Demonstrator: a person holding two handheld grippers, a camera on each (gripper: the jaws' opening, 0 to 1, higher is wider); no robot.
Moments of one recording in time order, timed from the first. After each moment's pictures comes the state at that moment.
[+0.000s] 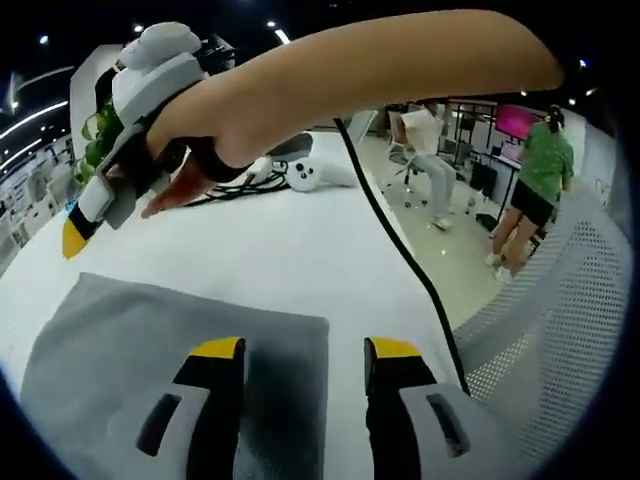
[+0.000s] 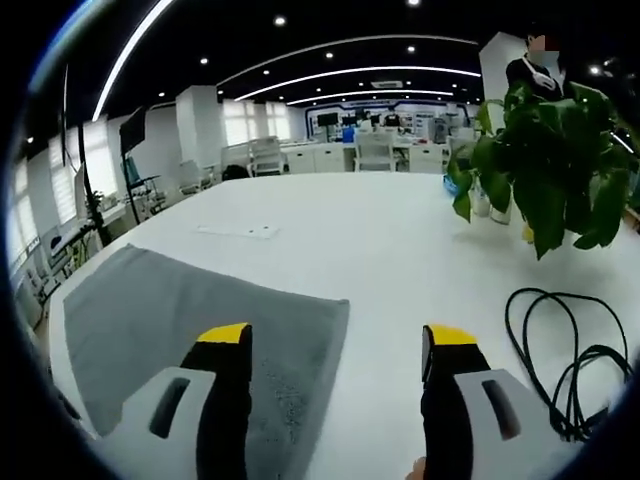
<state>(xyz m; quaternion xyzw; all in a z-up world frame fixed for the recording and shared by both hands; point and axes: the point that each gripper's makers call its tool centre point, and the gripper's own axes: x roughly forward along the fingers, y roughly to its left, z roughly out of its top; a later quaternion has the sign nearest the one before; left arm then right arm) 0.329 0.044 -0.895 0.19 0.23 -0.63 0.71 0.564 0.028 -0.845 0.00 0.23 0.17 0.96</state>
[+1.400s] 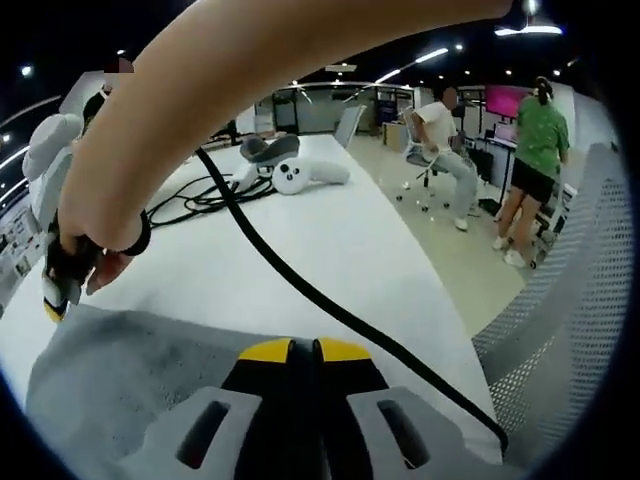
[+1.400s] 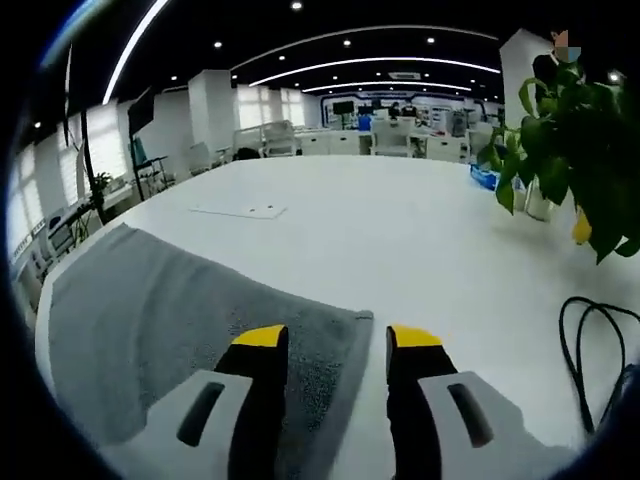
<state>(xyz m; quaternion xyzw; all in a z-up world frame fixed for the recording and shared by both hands) 0.321 0.017 -0.914 0.23 0.18 -0.63 0.72 0.602 0.063 -0.893 -0.02 0.26 0.19 0.95</state>
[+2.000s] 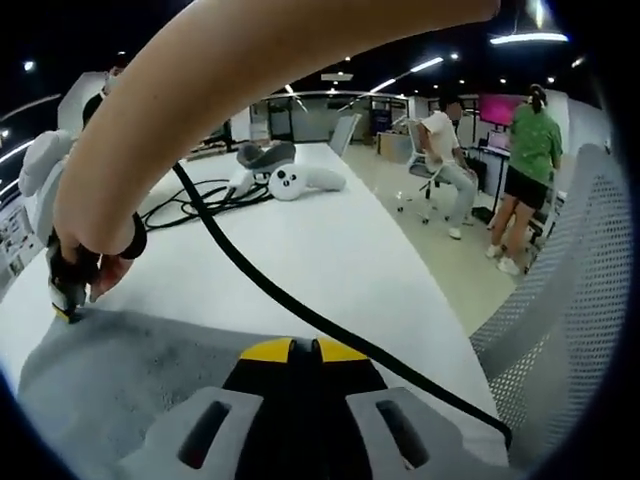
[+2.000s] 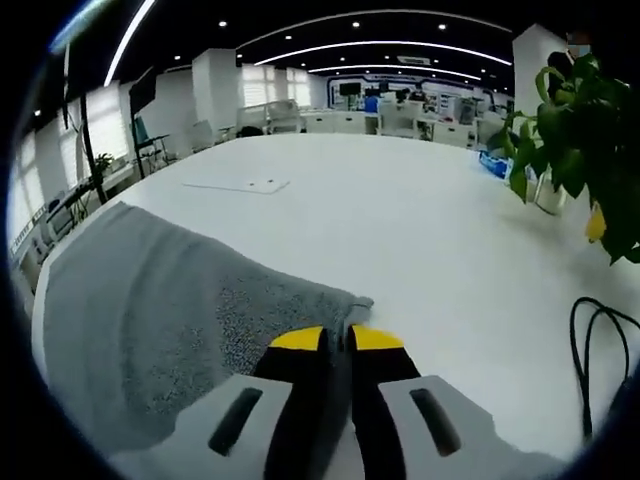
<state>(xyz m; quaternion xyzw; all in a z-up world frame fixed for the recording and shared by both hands) 0.322 0.018 -0.912 0.20 0.17 -0.65 0.71 0.604 0.071 -0.910 -0.05 0.29 0.22 0.93</state>
